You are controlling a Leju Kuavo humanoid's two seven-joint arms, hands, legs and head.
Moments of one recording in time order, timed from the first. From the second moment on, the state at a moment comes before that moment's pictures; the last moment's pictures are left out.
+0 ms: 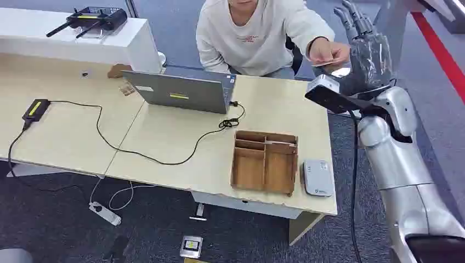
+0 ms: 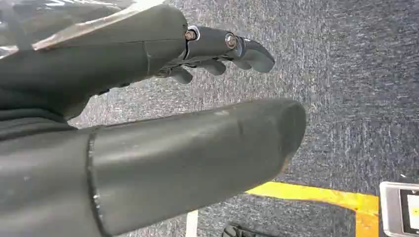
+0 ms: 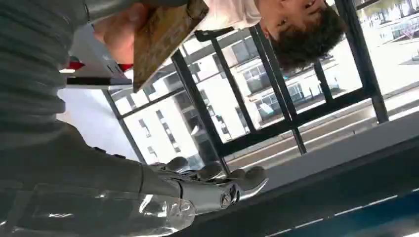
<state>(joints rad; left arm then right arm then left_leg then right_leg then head) -0.18 0.25 -1.05 -0.31 0.74 0.38 -0.12 -0.96 -0.10 0.46 -0.96 0.87 -0.48 -0.40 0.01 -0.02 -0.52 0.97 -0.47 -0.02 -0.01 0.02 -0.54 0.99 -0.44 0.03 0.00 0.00</state>
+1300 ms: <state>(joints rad) -0.16 0.19 -1.05 -0.26 0.76 0.42 -0.26 -1.04 0.00 0.51 -0.73 0.75 -0.46 -0.48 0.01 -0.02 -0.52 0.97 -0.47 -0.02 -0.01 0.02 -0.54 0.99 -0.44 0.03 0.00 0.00</state>
